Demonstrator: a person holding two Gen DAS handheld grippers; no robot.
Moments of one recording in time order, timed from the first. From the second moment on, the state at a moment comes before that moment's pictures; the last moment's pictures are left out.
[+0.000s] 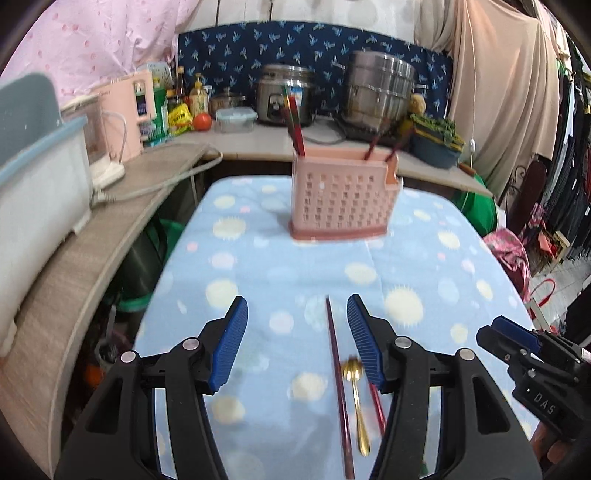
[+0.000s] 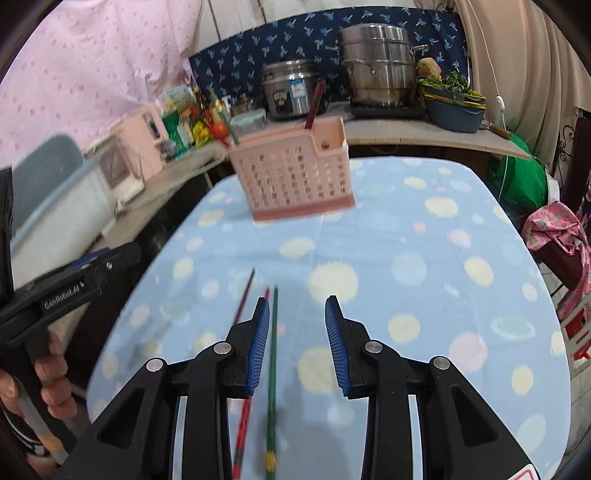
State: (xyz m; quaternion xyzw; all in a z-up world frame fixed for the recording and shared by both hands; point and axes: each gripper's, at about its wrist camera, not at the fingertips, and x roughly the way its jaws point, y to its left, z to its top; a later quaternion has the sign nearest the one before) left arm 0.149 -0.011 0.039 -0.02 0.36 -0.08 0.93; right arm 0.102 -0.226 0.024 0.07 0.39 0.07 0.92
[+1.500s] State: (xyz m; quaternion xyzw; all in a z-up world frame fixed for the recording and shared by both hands) left arm 0.085 -0.030 -0.057 0.02 0.48 -0.12 0.87; right arm 0.038 -0.200 -0.071 0.04 0.48 0.07 0.88
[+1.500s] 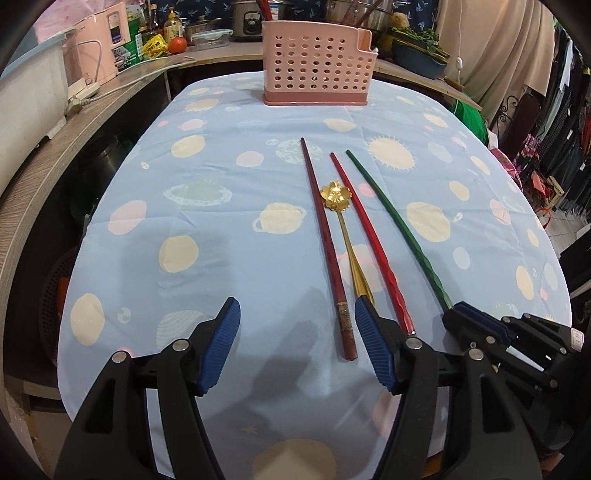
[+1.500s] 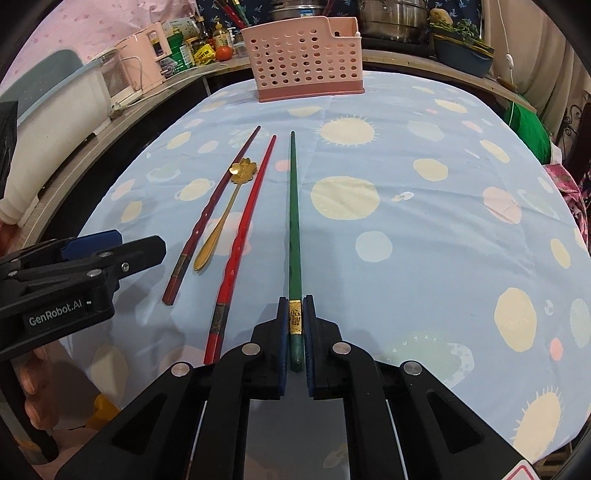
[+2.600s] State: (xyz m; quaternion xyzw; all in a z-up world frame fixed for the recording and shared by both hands) left arm 0.091 -0.024 -0.077 0.01 0.49 -0.10 0.86; right arm 0.038 -0.201 -0.072 0.05 0.48 0.07 0.88
